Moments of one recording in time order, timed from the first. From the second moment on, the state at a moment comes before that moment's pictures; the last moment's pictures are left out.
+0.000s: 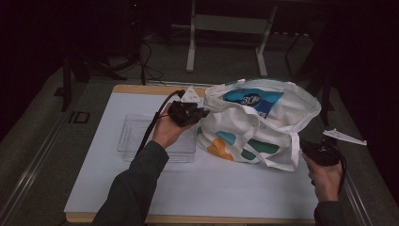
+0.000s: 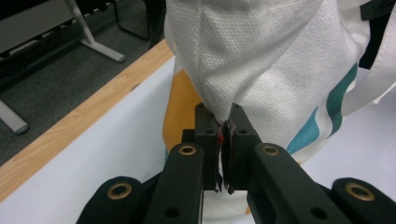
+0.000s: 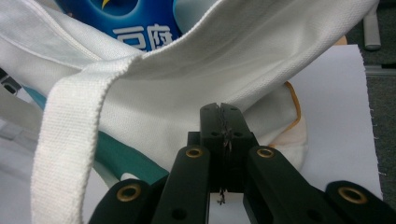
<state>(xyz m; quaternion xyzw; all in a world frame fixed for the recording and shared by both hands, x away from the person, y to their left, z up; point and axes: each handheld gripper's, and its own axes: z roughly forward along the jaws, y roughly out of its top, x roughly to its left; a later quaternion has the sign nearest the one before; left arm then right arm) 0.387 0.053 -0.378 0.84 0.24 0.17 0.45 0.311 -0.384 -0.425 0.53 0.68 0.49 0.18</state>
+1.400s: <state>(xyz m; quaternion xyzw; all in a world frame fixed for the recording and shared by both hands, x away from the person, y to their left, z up) 0.387 0.043 -0.446 0.89 0.25 0.14 0.35 0.310 -0.373 -0.480 0.51 0.75 0.38 0.15</state>
